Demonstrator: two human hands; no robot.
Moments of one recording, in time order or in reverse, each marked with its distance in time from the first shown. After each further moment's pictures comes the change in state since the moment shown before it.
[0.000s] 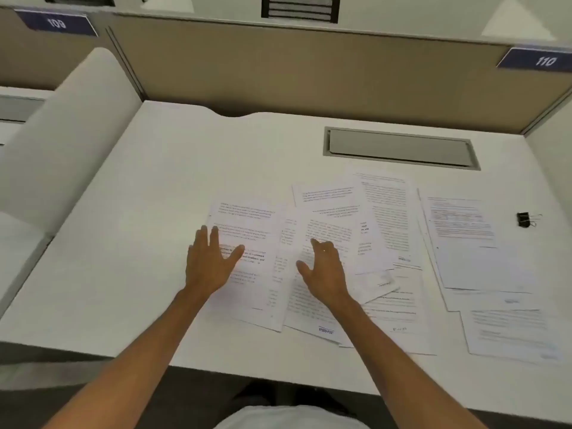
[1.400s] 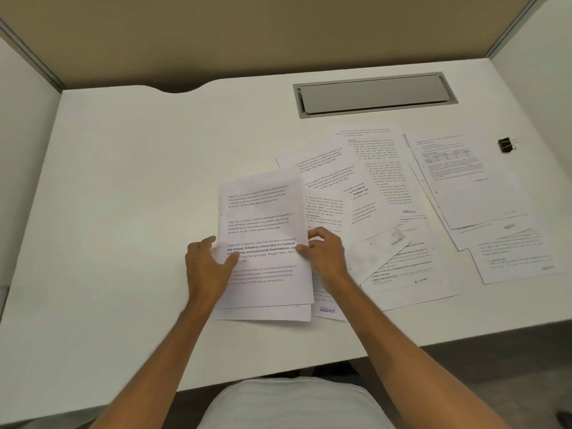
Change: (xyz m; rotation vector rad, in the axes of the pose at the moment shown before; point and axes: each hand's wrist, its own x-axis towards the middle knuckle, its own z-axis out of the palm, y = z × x) left_hand 0.029 -0.037 0.005 -0.313 -0.032 0.025; right_hand 0.009 -0.033 0.040 0.848 0.187 0.485
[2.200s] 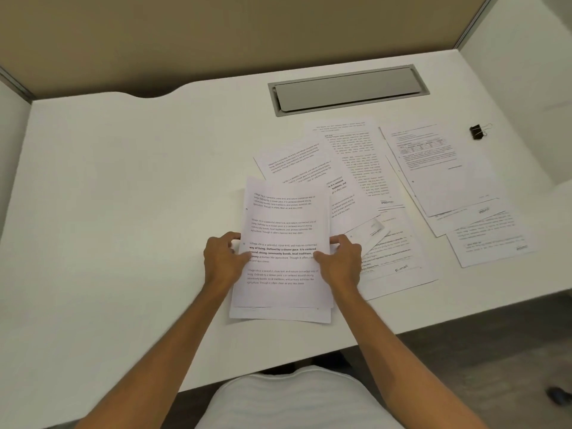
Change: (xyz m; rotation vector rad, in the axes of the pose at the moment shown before) left_hand -0.002 0.048 0.040 0.001 -0.159 0.041; right_hand -0.019 0.015 -0.048 -0.402 0.362 0.093
